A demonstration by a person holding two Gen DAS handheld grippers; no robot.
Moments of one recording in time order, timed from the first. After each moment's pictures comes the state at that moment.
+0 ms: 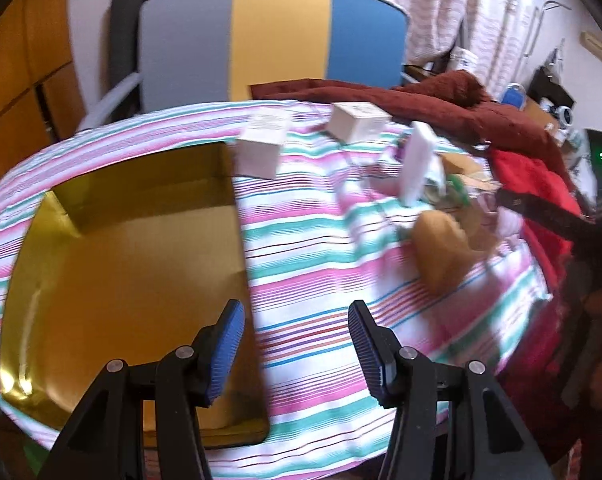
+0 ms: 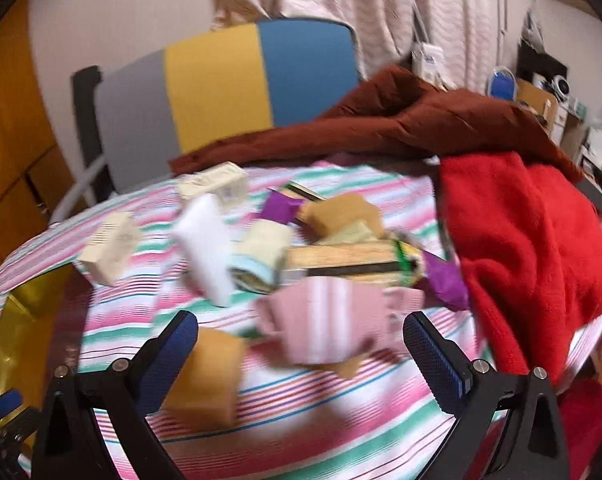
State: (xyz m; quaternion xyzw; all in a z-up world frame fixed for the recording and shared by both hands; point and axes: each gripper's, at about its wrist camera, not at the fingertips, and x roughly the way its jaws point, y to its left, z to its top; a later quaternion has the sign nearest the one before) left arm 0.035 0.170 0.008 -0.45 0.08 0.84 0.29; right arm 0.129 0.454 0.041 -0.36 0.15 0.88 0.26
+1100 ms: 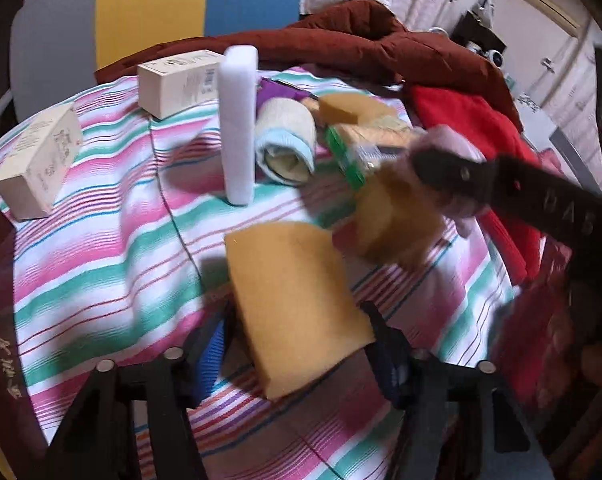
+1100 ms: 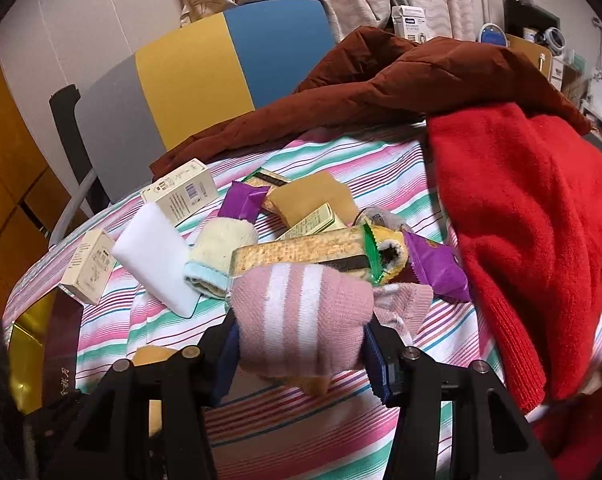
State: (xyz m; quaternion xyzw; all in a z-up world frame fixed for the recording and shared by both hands) left arm 0.029 0.337 -0.048 -0.49 0.12 0.75 0.42; right arm 0.125 0.502 0.018 -0.37 0.22 0.87 0.25
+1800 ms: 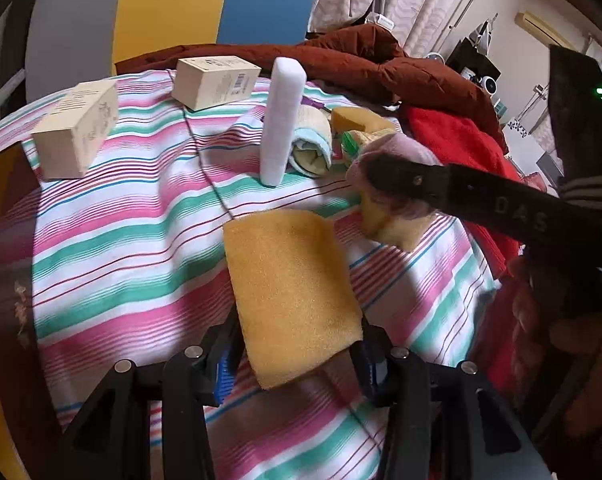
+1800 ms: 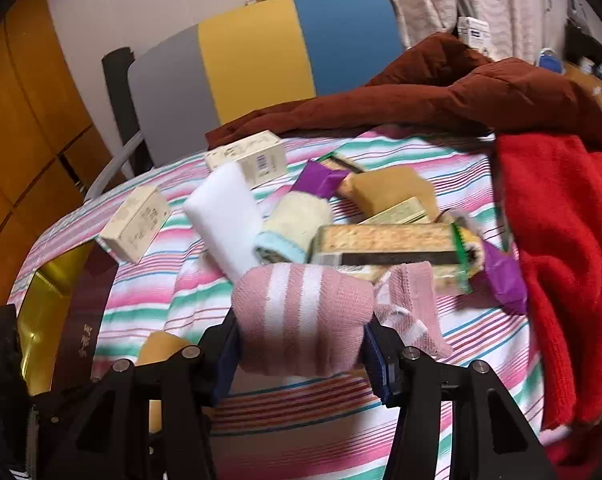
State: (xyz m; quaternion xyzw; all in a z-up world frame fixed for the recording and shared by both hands) left arm 0.030 0.283 -0.039 -0.48 0.07 0.76 0.43; right arm 0.103 0.460 0.014 -0.39 0.17 0.89 0.16
